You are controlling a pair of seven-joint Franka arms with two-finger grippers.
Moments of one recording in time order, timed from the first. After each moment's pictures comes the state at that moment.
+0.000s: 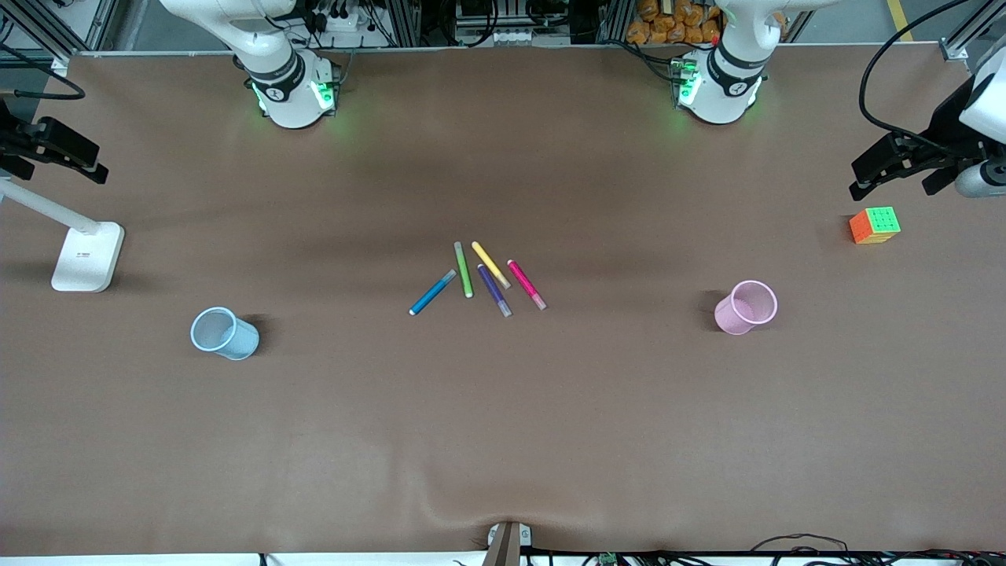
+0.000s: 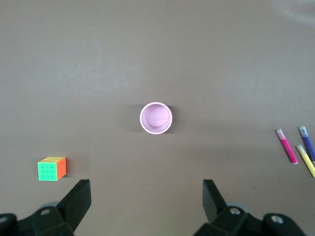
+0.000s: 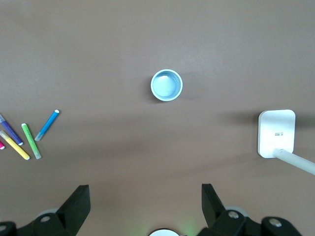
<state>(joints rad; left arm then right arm) 0.03 -0.08 -0.12 -1.61 0.02 1.61 -0.16 0.02 -0.02 -0.03 -1.44 0.00 1.38 0.05</state>
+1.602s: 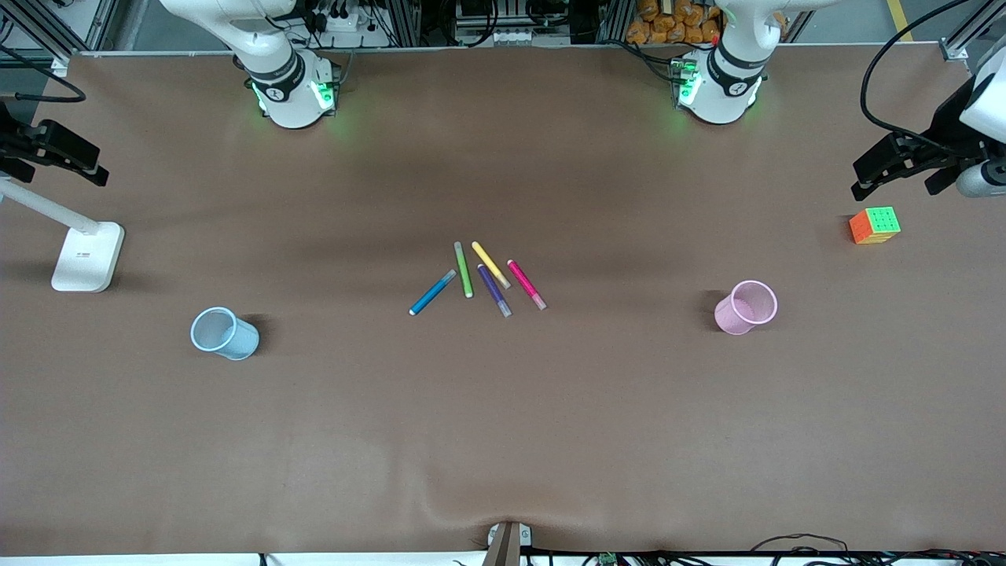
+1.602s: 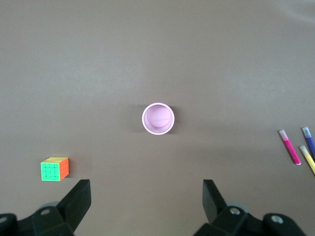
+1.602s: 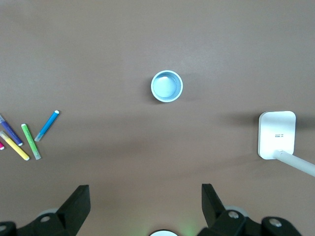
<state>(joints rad) 0.03 -0.08 -0.12 -1.60 0.03 1.61 -0.16 0.02 -0.02 -0.03 -1.44 0.00 1.39 0.05</state>
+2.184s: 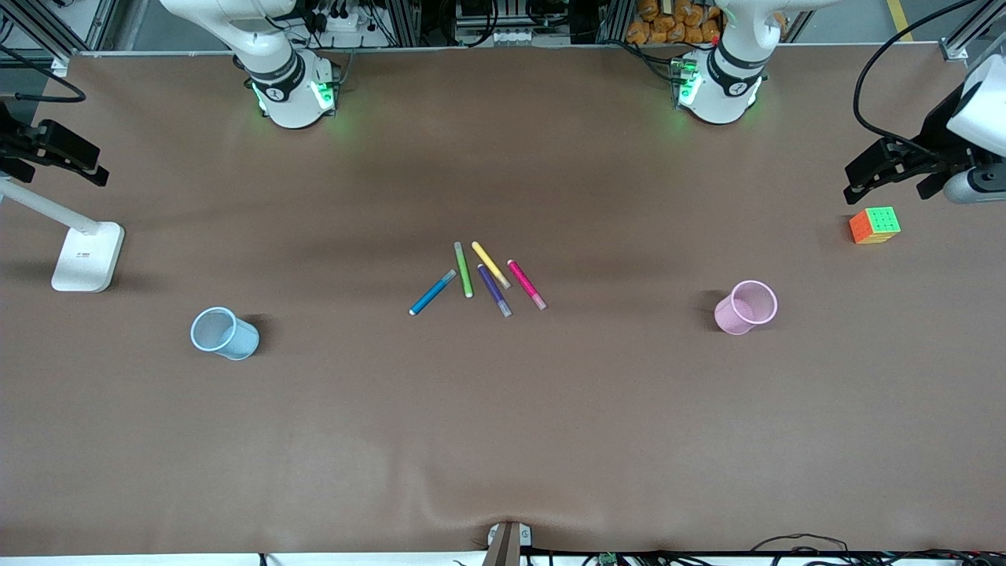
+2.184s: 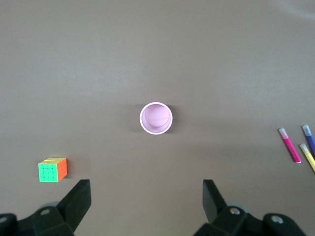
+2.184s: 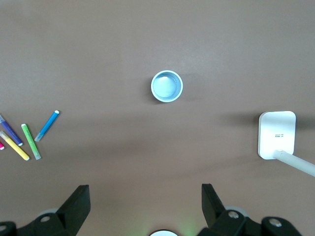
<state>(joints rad) 0.03 -0.07 -0.13 -1.61 0.03 1.61 -0.16 0.02 -0.02 -0.03 -1.44 0.00 1.39 0.05</state>
